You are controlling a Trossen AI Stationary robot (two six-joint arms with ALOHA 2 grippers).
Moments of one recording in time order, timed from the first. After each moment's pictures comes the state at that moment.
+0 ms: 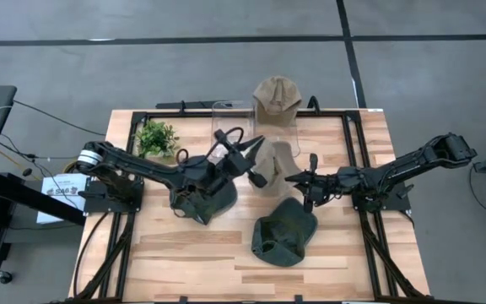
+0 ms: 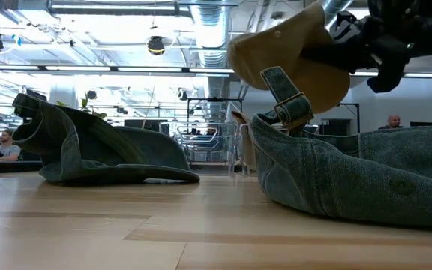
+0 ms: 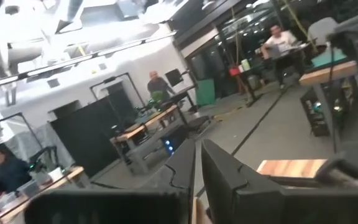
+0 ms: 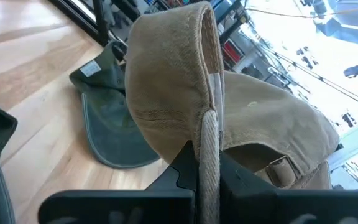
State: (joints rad) left arm -0.23 1.69 1.30 0.74 -0.91 0.75; right arm 0.22 1.00 0.25 0.67 0.32 -0.80
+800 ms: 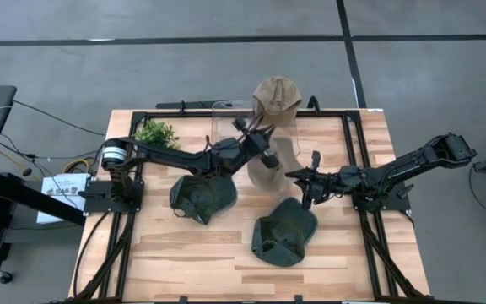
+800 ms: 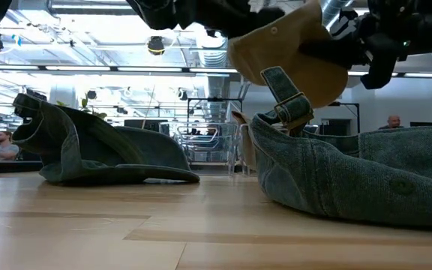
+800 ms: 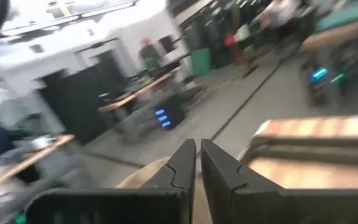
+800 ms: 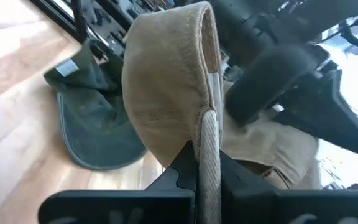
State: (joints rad) left arm 0.00 1.88 1.29 0.72 -0.73 0.55; right arm 0.21 1.00 0.25 0.72 0.39 -0.85
